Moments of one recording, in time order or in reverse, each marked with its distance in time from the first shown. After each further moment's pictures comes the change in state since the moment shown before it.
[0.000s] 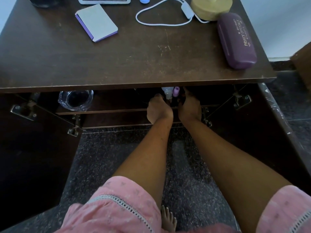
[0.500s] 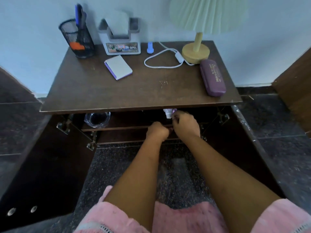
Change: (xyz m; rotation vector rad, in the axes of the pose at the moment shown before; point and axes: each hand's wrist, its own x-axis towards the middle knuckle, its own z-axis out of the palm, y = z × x) left_hand -0.054 0.015 -0.088 -0.014 -0.473 -0.112; right_hand -0.050 -0.061 -0.074 -0.111 -0.081 -0.151
